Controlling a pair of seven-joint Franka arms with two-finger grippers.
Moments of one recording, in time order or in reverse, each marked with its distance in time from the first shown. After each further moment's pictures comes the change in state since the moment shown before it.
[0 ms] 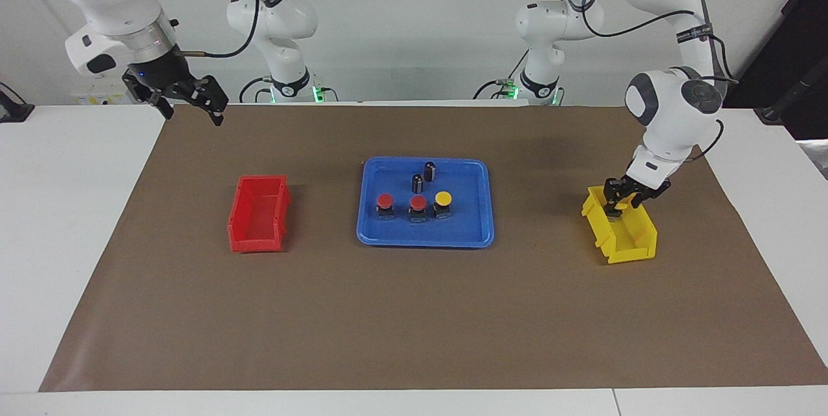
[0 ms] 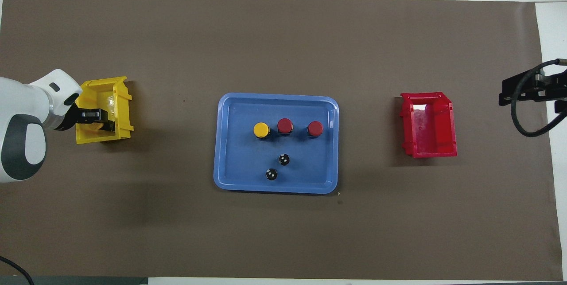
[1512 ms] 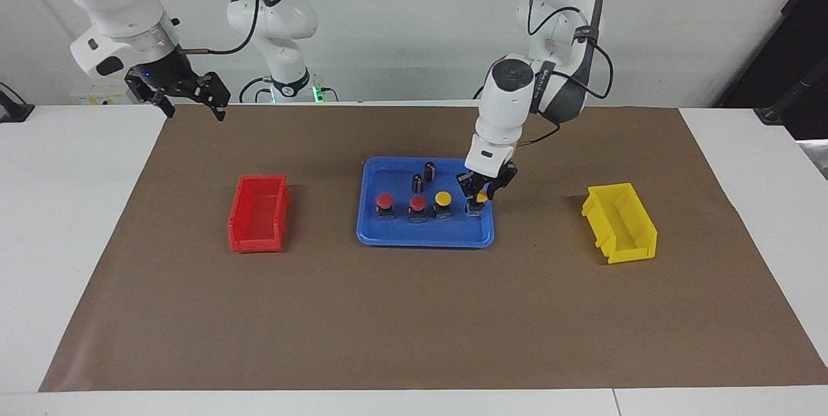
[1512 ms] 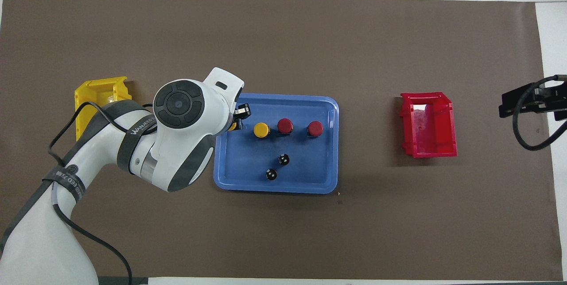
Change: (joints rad) left arm -0.563 0.127 -0.041 0.219 0.001 -0.062 -0.856; right arm -0.016 -0.024 0.007 -0.031 0.000 0.001 -0.059
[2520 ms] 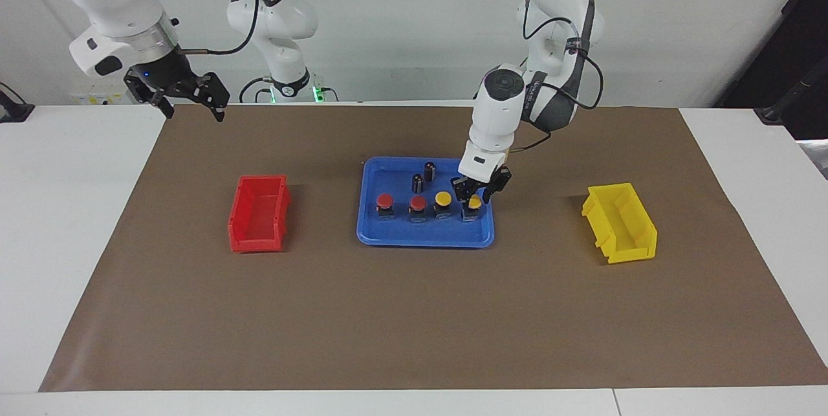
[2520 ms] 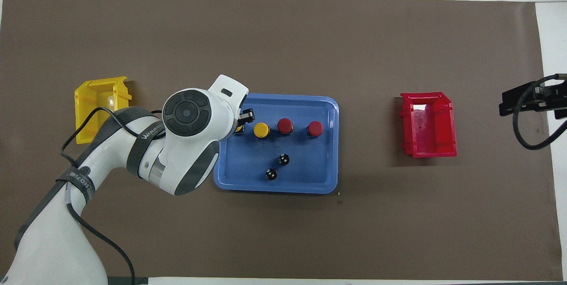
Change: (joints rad) left arm -0.016 0.004 0.001 -0.042 0.000 0.050 0.001; right arm 0.000 0.000 -0.001 0.000 0.000 0.010 0.000
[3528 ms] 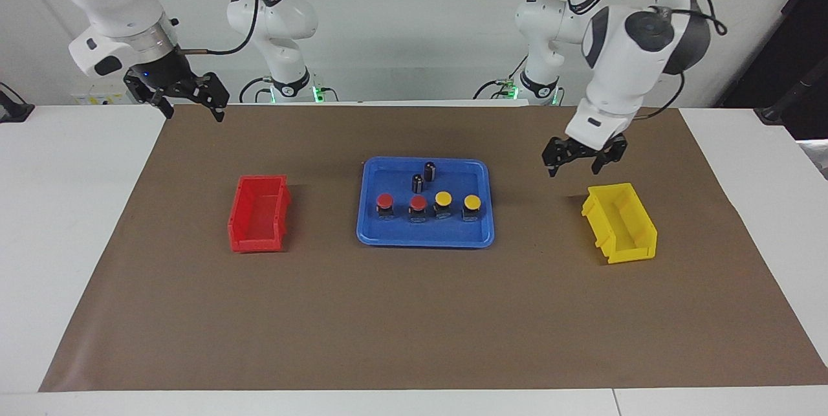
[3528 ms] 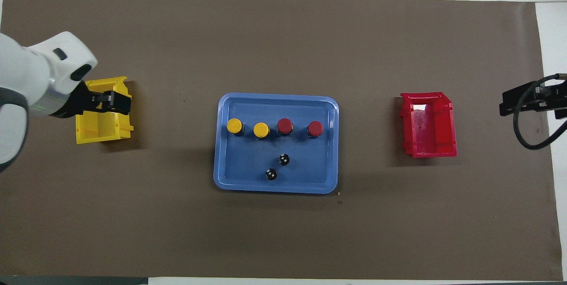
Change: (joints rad) left arm 0.396 -0.280 0.046 0.160 -0.001 -0.556 0.750; right arm 0.000 0.000 -0.001 0.000 0.000 0.001 0.000
